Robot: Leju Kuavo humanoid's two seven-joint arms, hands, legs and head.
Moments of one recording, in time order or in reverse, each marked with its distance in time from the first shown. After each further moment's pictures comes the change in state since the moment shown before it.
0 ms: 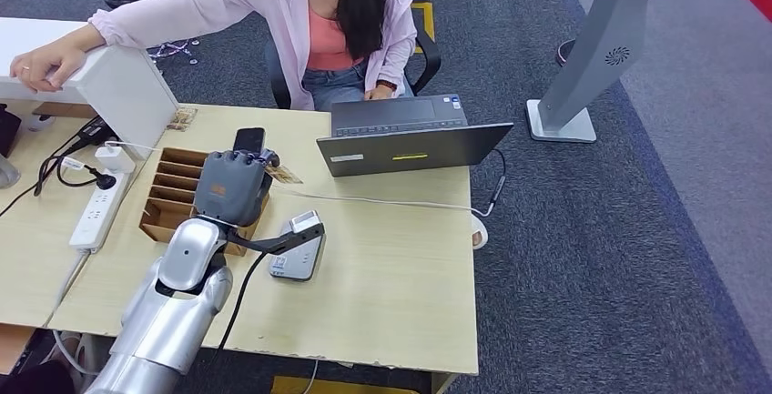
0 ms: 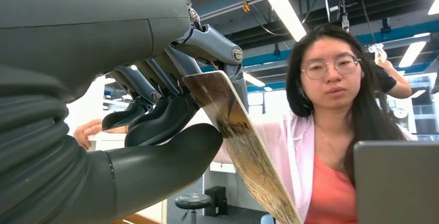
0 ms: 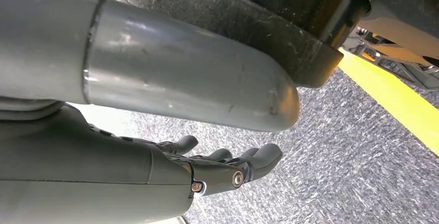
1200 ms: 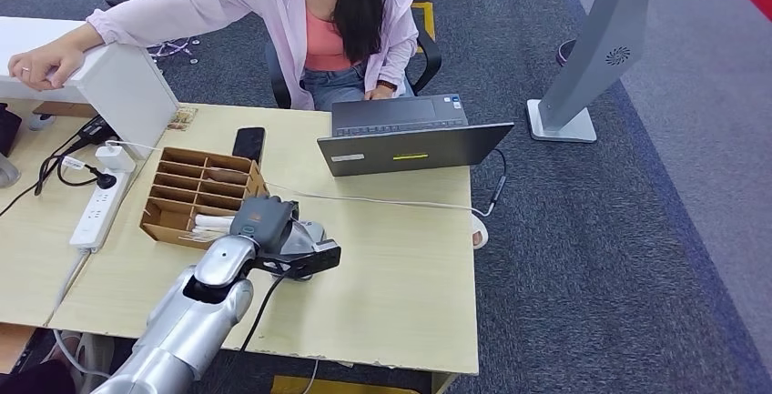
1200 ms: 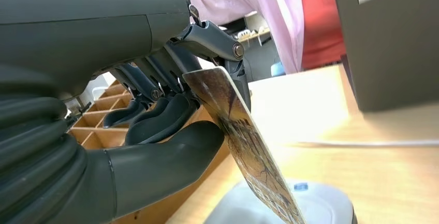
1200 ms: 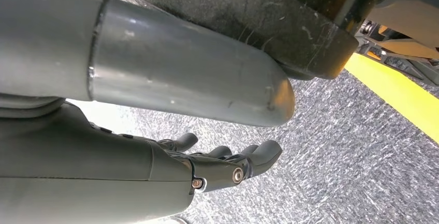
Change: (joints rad) left arm -0.053 -0.029 -0.107 0.262 0.084 -0.357 0.097; right arm 0.001 0.000 -0.045 0.000 0.003 -0.009 0.004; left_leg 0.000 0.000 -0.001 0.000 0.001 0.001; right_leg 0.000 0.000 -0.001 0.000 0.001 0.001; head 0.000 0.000
